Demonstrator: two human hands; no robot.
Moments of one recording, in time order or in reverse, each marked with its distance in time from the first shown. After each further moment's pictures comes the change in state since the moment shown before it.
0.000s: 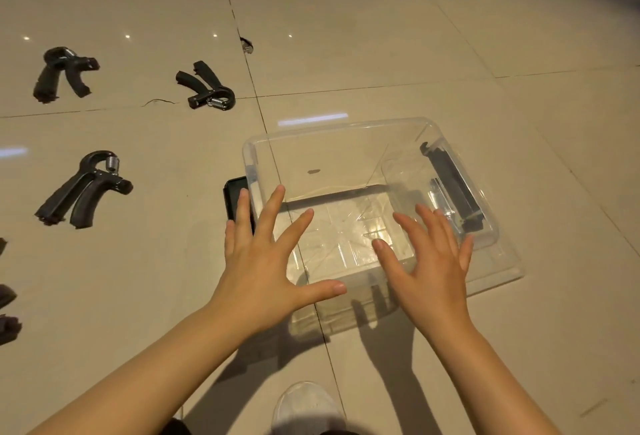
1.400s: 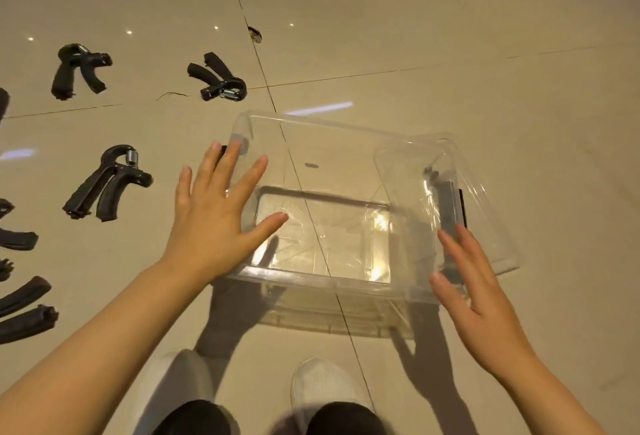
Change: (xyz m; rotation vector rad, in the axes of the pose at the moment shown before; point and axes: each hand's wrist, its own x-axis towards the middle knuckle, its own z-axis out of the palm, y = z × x) left_hand 0.010 -0.073 -0.043 0.248 0.190 0.036; right_hand -0.054 0.021 -0.022 0.277 -0.176 0.016
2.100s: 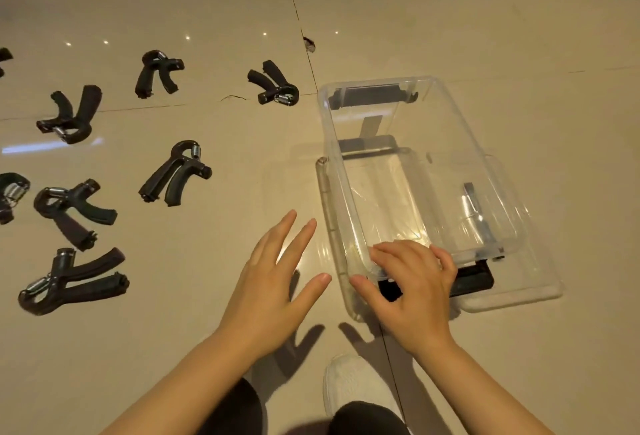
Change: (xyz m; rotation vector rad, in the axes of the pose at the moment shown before) left_hand -0.087 0.022 0.007 -0.416 -0.058 -0.075; right_hand 0.024 -0.052 0.097 -0.184 0.250 -0.423
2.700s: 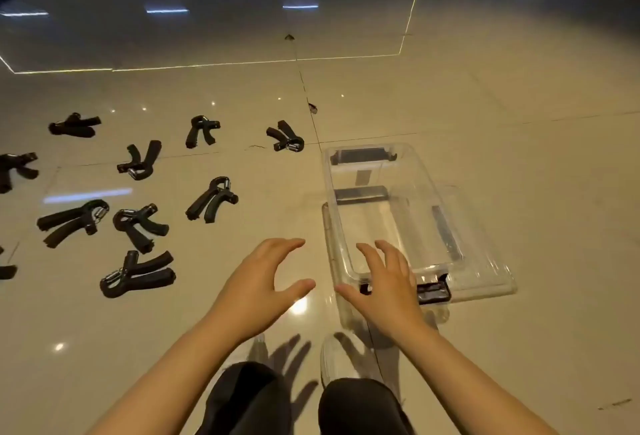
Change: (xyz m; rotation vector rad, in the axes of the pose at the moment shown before) left_hand -0.085 0.090 -0.075 -0.042 -0.033 -0.066; right_hand -0.036 -0.050 -0.090 0.037 -0.417 0.226
